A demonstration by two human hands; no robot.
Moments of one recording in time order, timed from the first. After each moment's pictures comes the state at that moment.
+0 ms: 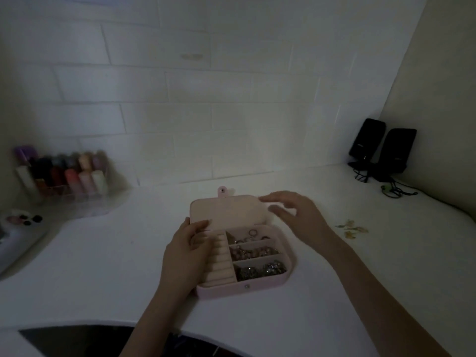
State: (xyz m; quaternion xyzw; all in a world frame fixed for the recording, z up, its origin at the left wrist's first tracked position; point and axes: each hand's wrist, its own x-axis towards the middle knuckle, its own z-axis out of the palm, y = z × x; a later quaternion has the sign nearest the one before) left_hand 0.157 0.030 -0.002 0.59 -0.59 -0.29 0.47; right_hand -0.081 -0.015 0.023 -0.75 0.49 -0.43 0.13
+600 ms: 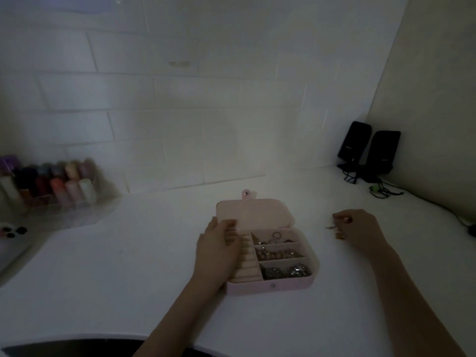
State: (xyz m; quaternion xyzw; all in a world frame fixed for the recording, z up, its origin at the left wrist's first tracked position) left_hand 0.102 0.010 -0.001 0.56 -0.67 -0.30 0.38; right_hand -0.219 -0.010 -0.009 -0.52 0.77 -0.35 0.08
